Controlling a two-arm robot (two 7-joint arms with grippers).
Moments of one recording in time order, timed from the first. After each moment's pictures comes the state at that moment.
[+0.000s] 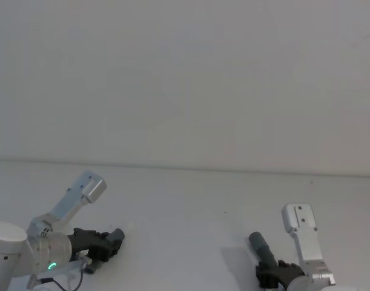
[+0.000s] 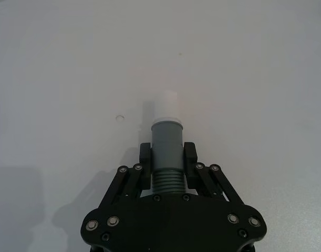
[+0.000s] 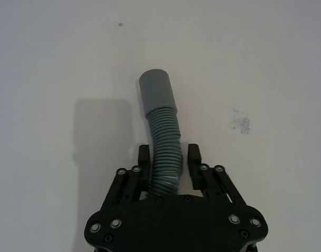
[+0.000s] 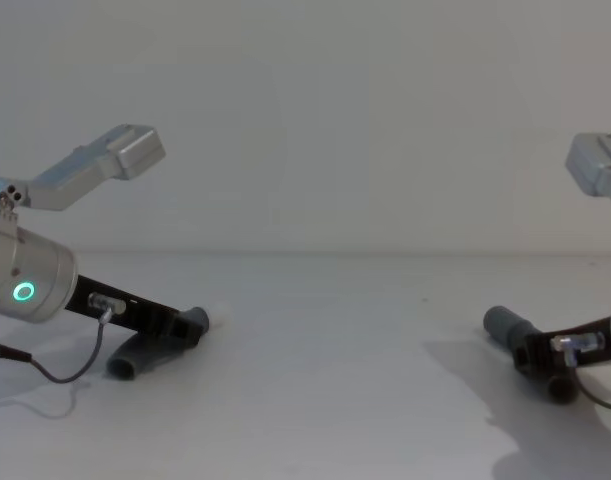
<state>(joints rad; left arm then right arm) -0.63 0.34 0.45 -1.17 -0.24 0.56 -0.46 0.27 0.10 -0.26 -1.55 0.19 0.76 -0.15</state>
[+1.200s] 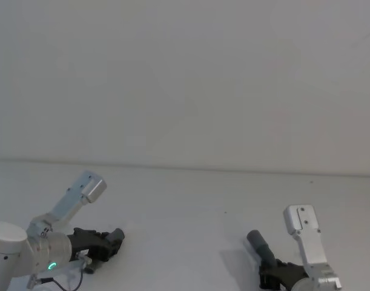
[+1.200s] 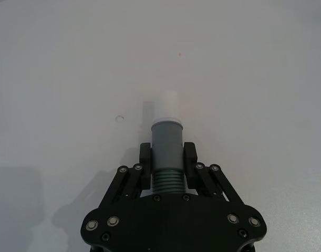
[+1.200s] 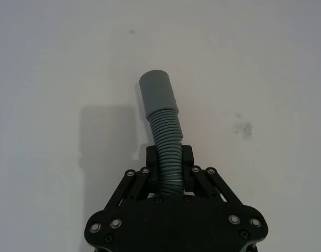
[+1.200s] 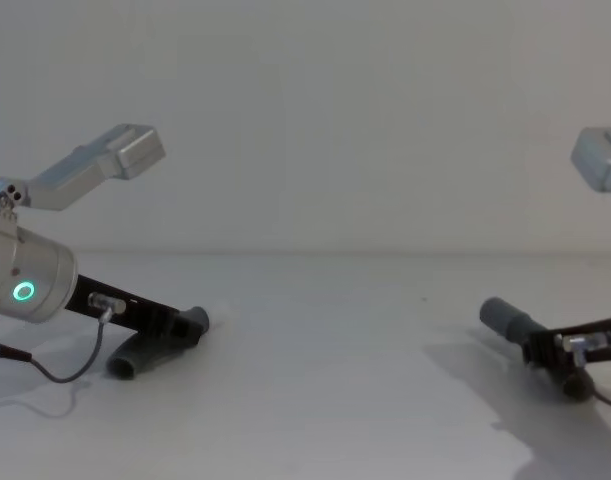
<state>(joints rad) -0.63 0.34 0.45 -1.17 -0.24 0.56 -0.46 0.25 0.13 -0.27 -1.57 0.19 0.73 -0.10</state>
